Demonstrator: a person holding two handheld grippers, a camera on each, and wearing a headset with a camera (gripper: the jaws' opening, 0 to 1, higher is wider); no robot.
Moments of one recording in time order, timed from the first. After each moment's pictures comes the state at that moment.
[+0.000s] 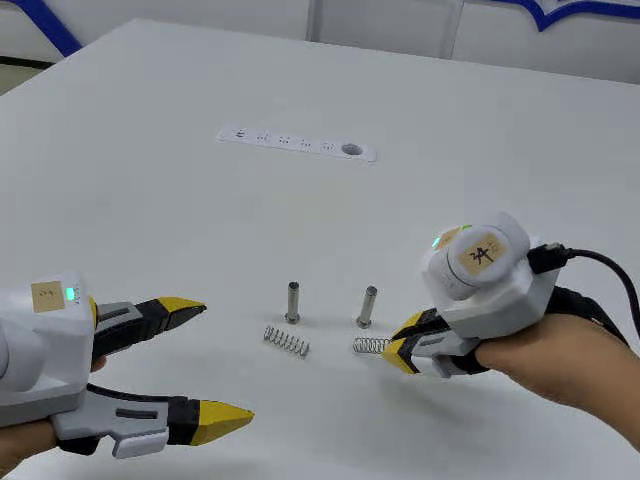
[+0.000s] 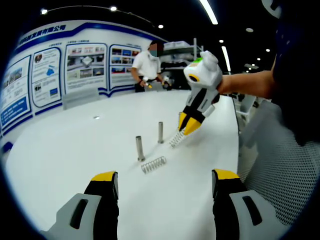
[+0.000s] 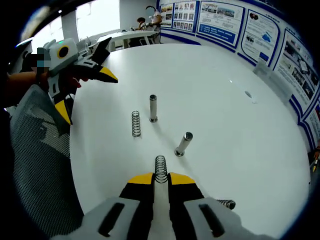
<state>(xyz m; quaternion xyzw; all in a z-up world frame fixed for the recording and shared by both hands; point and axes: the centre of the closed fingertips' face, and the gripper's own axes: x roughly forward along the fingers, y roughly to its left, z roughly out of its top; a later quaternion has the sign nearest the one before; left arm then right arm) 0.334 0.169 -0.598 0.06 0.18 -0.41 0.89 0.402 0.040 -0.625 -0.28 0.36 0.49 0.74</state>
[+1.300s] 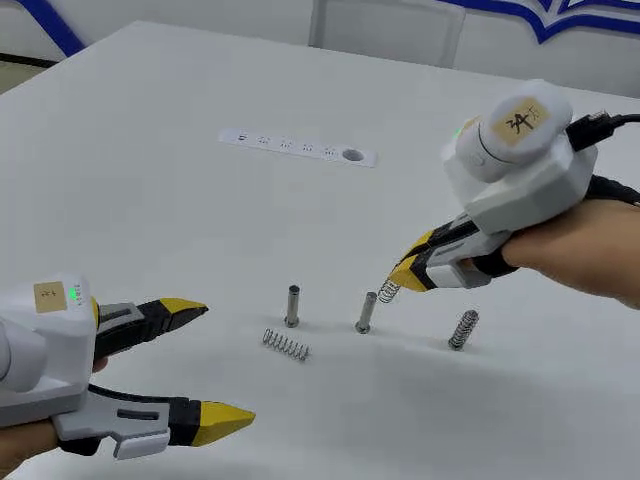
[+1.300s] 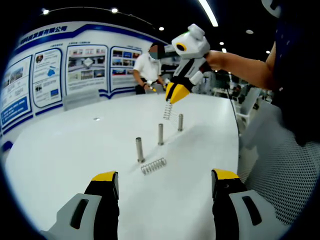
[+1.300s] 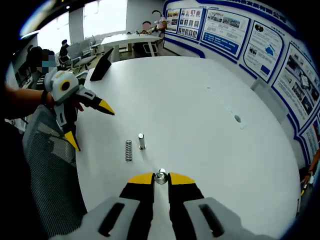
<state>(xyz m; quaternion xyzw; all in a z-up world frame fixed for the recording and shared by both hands) 0.333 0.169 -0.597 0.06 0.17 -0.40 0.90 0.433 0.060 -0.548 -0.30 0.33 0.50 0.74</state>
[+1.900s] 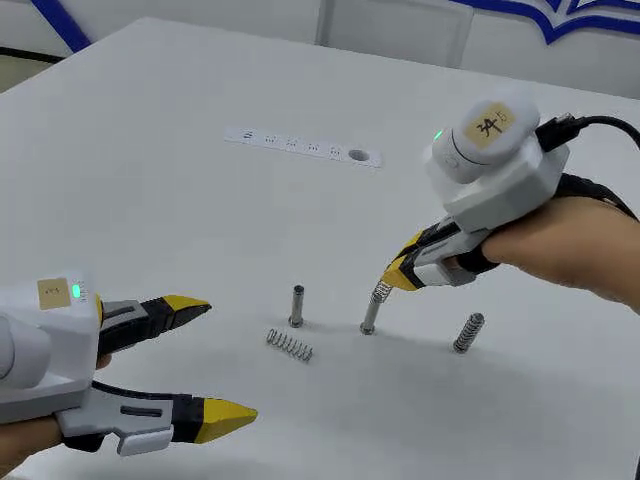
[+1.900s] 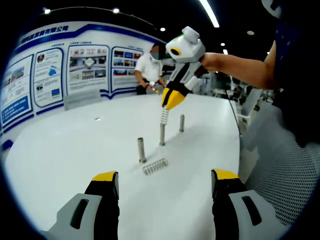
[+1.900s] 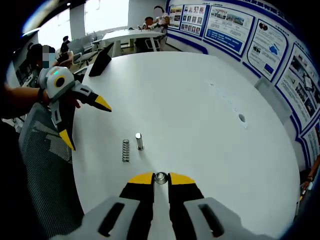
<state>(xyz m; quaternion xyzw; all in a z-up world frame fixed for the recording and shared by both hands) 0.336 0.171 -0.596 0.05 0.17 -0.40 0.90 0.442 0.068 -0.565 -0.31 0.35 0.50 0.73</state>
